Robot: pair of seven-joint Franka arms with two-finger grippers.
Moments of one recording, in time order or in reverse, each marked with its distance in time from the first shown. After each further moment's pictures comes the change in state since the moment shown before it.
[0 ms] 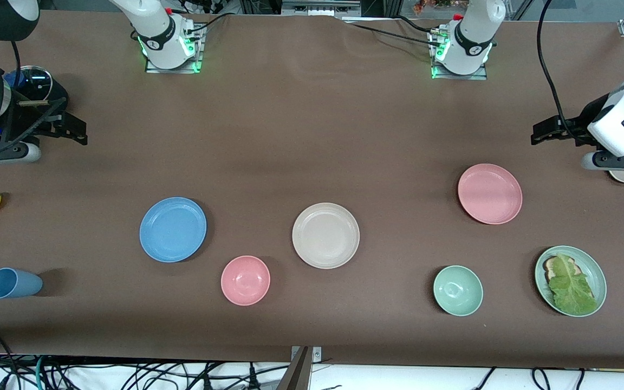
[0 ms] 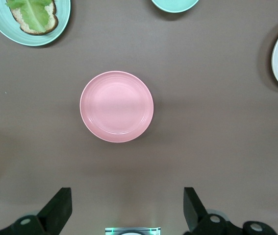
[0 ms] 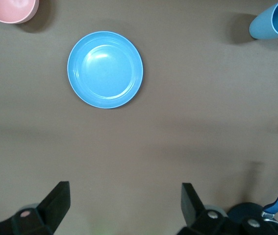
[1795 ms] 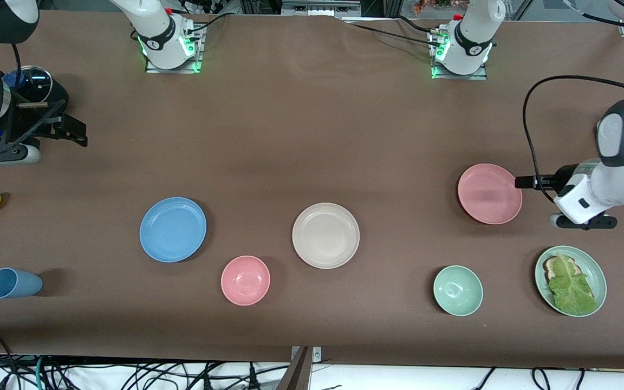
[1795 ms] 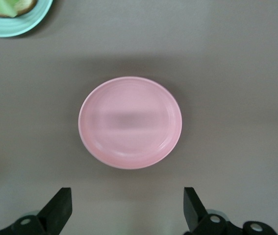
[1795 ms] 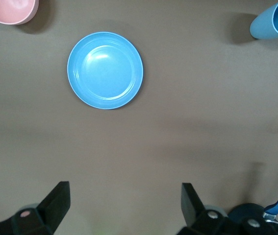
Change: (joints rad) left arm 0.096 0.301 0.007 0.000 -0.026 0.156 0.110; right arm -0.004 0.004 0.000 0.000 0.004 0.003 0.000
